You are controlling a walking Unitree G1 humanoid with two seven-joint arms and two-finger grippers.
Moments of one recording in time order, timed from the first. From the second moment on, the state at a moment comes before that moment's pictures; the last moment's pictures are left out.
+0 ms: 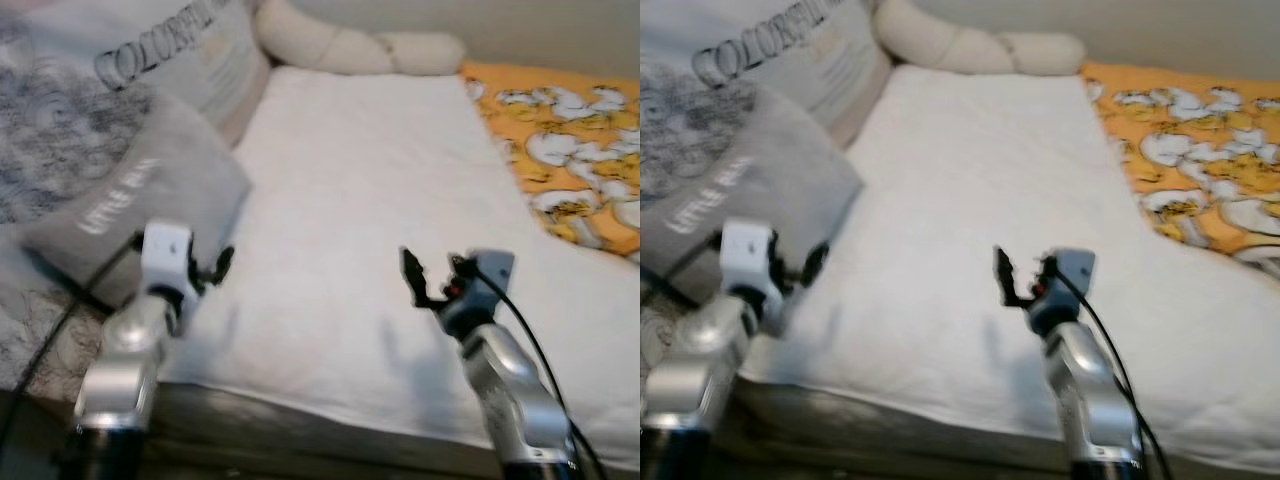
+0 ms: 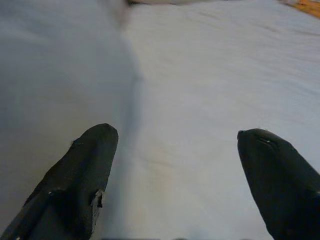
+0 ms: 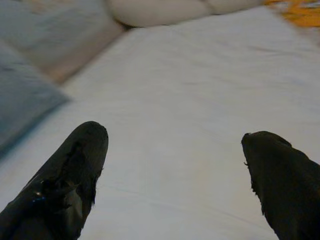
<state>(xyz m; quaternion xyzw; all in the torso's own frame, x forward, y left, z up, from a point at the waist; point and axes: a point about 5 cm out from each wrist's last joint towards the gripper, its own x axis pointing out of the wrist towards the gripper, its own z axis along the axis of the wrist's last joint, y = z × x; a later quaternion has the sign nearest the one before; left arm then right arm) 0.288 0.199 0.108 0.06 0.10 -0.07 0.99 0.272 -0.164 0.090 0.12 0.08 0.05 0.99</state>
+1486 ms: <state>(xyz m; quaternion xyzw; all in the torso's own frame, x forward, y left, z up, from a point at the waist) 0.294 0.195 0.111 0.09 0.11 -0.07 0.99 0.288 -0.155 0.072 0.14 0.12 0.03 0.98</state>
